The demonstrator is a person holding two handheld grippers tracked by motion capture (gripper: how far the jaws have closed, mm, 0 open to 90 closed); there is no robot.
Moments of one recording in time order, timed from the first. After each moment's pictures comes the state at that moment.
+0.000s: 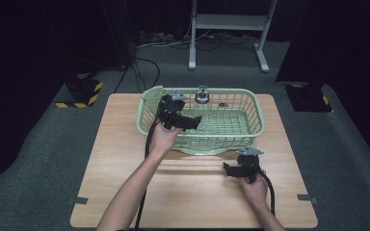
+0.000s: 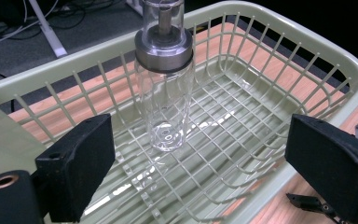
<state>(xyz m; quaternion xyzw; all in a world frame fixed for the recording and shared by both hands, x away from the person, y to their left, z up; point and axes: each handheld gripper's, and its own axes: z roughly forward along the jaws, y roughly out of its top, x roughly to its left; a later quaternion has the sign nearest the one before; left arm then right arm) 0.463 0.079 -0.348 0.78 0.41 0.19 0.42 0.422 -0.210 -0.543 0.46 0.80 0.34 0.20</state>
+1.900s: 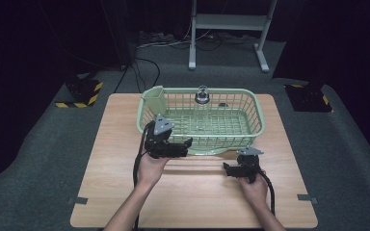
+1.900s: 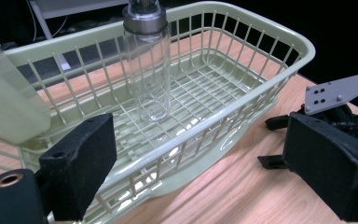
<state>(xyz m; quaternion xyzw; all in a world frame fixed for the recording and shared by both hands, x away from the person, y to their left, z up) 0.376 0.105 -0.368 0.76 0.40 0.21 0.46 0.422 -0.210 -0.543 0.46 0.80 0.34 0.20</state>
